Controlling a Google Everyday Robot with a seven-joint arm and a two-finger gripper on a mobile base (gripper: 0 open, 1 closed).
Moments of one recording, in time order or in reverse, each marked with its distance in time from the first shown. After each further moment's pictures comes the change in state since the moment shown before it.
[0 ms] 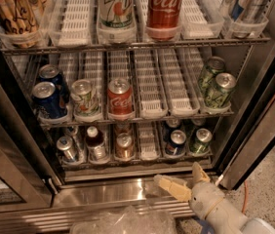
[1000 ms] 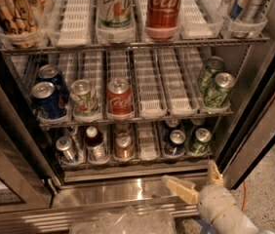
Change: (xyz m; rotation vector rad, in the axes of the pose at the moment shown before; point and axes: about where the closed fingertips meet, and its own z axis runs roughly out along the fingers) arm -0.024 -0.020 -0.031 0.162 -0.059 -0.196
